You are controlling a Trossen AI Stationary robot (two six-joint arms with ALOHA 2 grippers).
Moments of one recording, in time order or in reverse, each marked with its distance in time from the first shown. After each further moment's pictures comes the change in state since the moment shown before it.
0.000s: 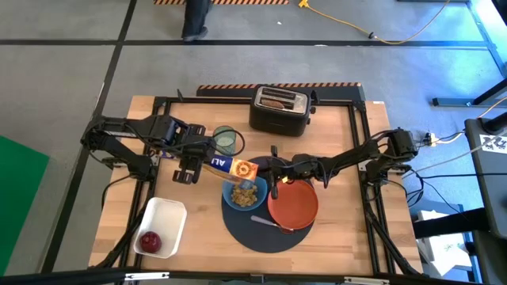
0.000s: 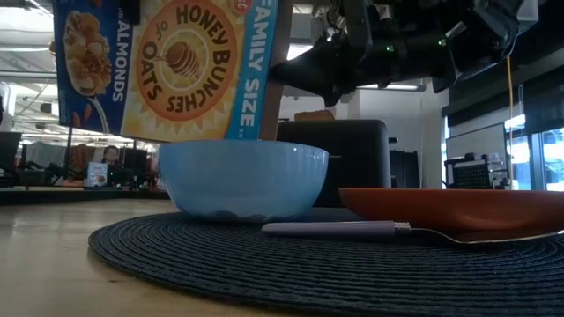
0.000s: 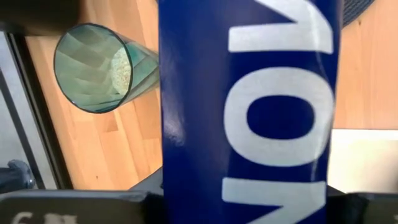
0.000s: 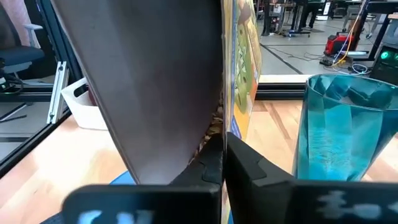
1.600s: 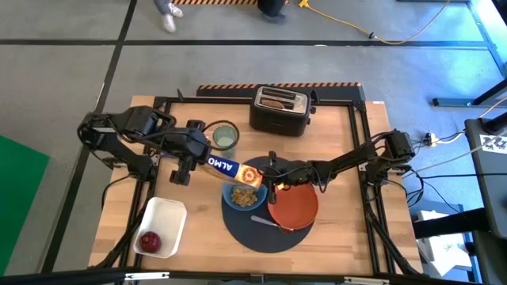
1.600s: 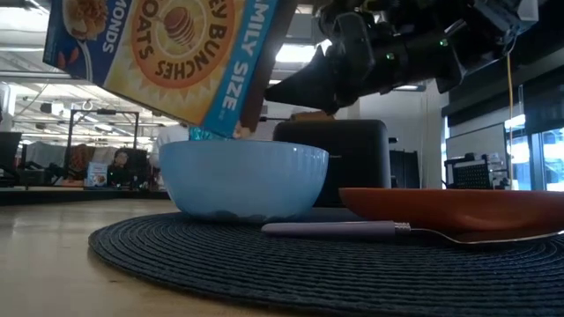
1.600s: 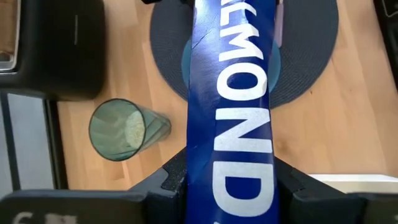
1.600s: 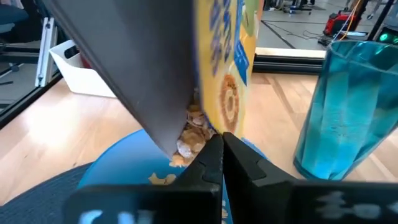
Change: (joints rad) left arm -0.068 0.032 0.269 0.010 0.002 -0.023; right arm 0.041 0.028 0.039 -0.120 0.057 -0.030
